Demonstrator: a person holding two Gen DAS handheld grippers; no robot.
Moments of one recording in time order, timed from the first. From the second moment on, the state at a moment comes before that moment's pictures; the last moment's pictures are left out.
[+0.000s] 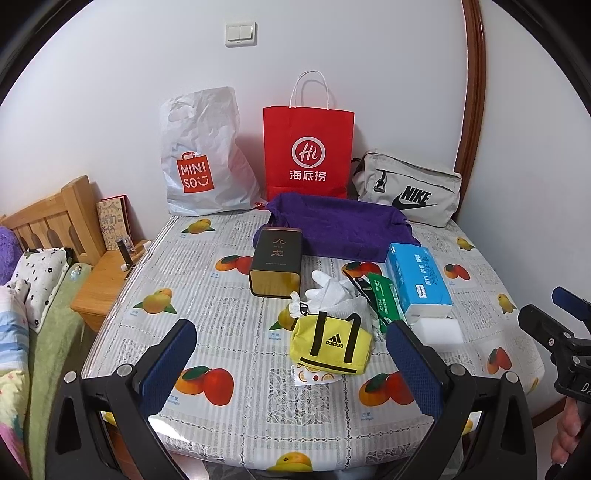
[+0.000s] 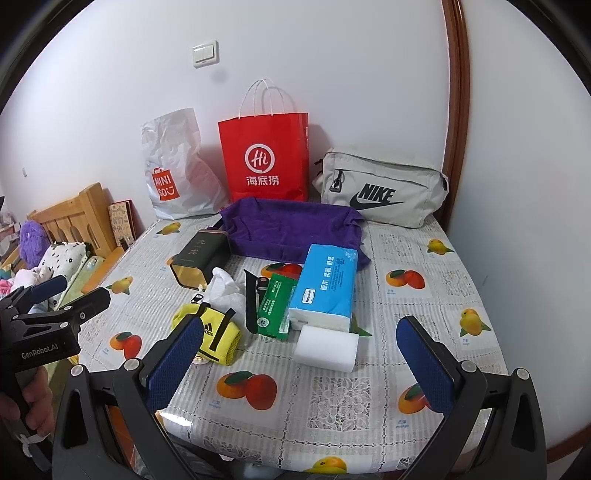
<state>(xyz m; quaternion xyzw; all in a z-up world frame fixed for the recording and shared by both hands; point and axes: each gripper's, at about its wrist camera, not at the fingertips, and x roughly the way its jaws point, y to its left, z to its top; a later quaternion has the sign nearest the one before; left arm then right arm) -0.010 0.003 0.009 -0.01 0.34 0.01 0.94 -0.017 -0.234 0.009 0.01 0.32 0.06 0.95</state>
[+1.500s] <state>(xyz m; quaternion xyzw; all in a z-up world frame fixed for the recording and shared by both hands) -0.012 0.012 0.016 -0.01 0.33 0.01 0.94 -0.022 -0.232 0.013 0.00 0.32 0.07 0.95</state>
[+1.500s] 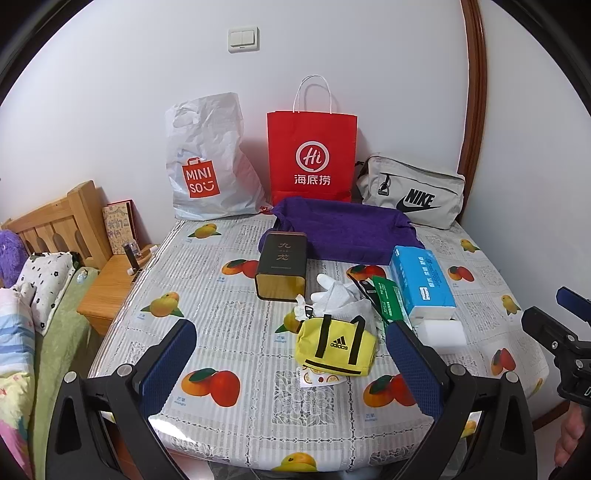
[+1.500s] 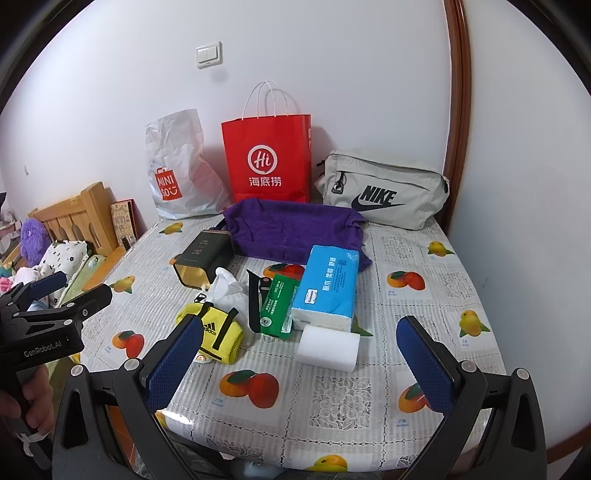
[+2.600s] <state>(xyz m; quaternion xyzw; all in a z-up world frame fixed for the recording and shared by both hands) 0.057 -0.001 -0.097 -0.01 0.43 -0.07 0.90 0.020 -0.243 -0.043 -0.01 0.37 0.05 0.93</state>
